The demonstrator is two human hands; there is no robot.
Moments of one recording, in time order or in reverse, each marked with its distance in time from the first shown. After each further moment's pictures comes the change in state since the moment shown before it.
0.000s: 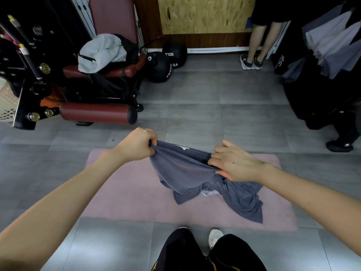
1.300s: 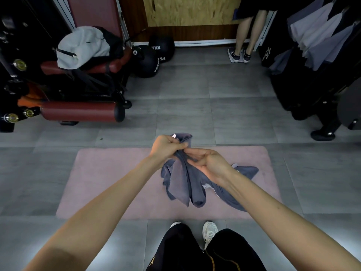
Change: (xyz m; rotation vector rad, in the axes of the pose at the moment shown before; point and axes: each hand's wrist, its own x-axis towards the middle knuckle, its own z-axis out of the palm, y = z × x) left_hand 0.043 0.078 0.075 -0.938 -0.003 -0.590; right_hand 0.037 -0.049 0.010 2.124 0.384 1.098
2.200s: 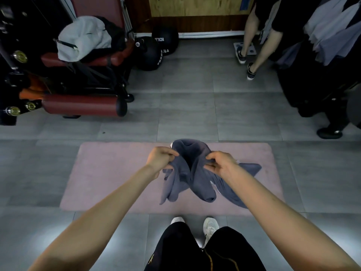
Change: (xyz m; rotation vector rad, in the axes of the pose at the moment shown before) left_hand 0.003 -0.044 -0.008 -0.045 0.022 -0.170; right_hand 0.049 0.013 -0.038 0.078 0.495 0.281
